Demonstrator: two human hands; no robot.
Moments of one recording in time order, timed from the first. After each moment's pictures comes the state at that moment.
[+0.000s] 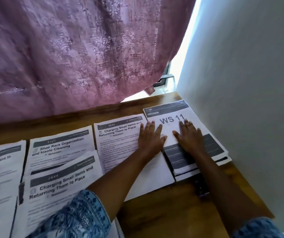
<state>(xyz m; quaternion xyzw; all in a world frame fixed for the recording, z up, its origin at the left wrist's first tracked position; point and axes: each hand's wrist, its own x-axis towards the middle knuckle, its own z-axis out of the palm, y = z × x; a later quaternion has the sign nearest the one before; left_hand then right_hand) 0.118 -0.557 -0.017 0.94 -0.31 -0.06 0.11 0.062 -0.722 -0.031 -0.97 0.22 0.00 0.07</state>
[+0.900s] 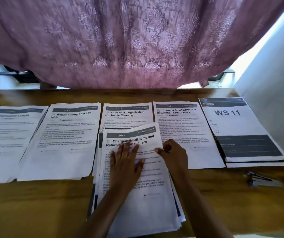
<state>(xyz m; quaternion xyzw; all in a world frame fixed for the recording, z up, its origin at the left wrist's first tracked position) -0.019 -0.266 -0.038 0.98 -0.07 0.00 0.17 -0.008 -0.439 -0.003 -0.89 0.19 -0.01 0.42</state>
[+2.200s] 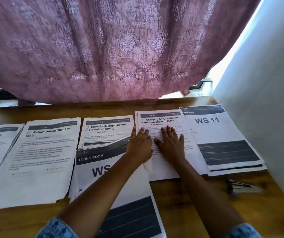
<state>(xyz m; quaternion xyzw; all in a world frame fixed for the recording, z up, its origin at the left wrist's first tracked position) 0.084 -0.384 0.013 0.96 -0.27 -0.06 -0.07 0.071 -0.529 -0.037 -0.99 0.08 0.00 0.12</state>
